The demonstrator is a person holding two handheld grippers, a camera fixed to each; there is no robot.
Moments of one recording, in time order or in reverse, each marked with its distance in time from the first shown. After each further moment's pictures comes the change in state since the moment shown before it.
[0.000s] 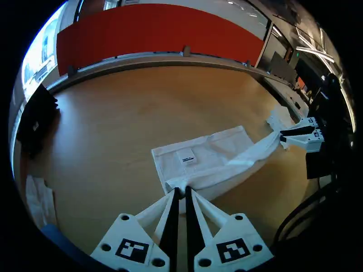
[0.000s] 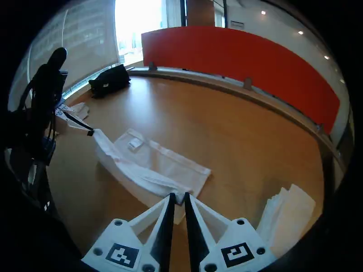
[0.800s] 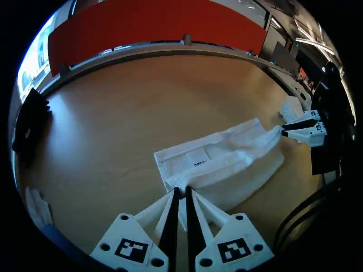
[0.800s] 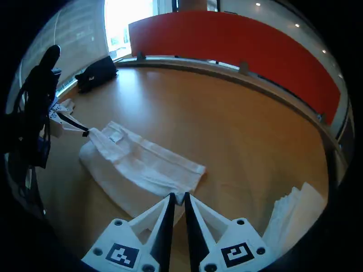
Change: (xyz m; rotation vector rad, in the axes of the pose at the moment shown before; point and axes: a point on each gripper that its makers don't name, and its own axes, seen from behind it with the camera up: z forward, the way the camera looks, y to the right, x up) left arm -0.003 -0.022 0.060 0.023 -0.049 0.039; right arm -0.016 0.026 0.051 -0.041 -0.061 0.040
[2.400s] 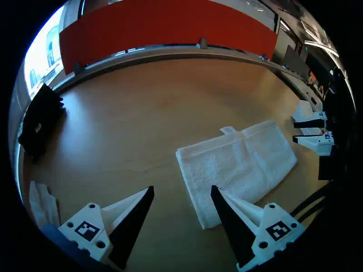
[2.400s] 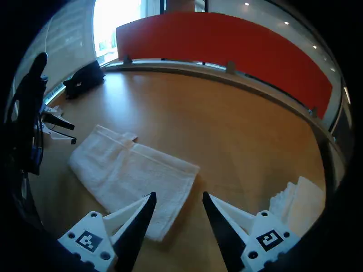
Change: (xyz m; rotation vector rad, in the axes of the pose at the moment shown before) left arm -0.006 -0.030 -0.010 0.105 0.027 -0.029; right arm -0.002 0.009 0.000 -0.080 0.025 0.044
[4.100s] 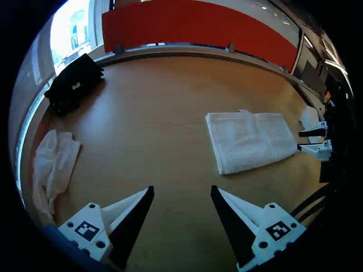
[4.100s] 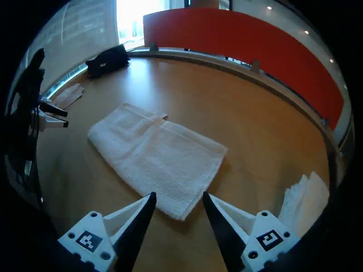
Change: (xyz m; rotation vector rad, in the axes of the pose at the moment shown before) left arm -0.085 -0.028 -0.082 0.136 0.005 -0.171; right arm -0.042 -0.034 -0.015 0.113 -0.062 -0.125
